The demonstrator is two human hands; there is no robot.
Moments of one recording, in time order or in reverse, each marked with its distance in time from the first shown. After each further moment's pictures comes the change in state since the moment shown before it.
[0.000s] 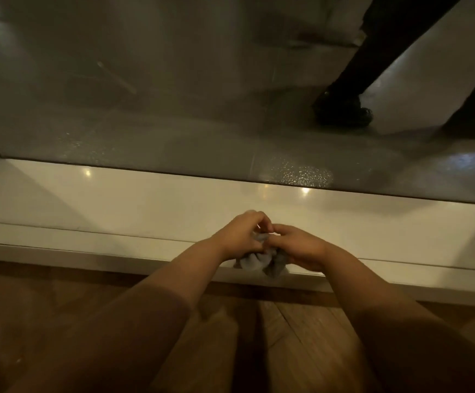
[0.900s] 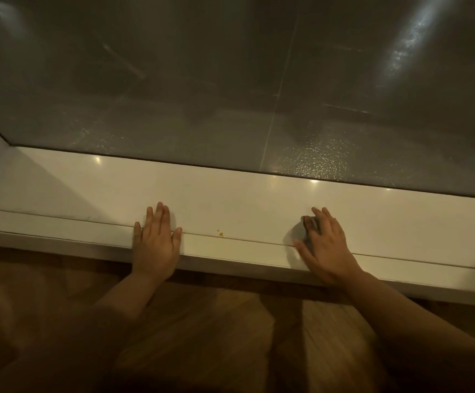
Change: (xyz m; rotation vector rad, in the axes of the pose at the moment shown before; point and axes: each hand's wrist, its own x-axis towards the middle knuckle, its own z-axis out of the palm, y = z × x) left_hand -0.091 -0.135 -0.024 0.601 0.523 -0.443; right_hand 0.002 0.062 -0.026 -1.182 0.504 -0.222
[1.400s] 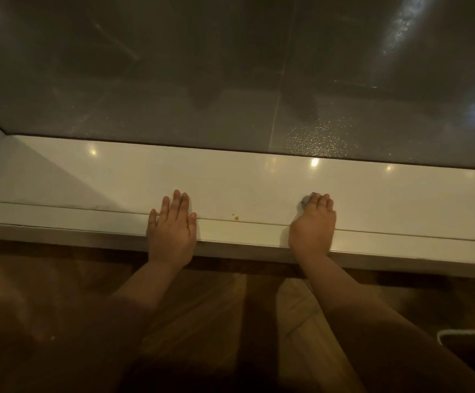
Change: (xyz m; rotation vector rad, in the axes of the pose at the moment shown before) left_hand 0.002 -0.002 0.003 0.016 -0.063 0.026; right_hand 0.033 -0.086 0.032 0.146 0.212 0.516
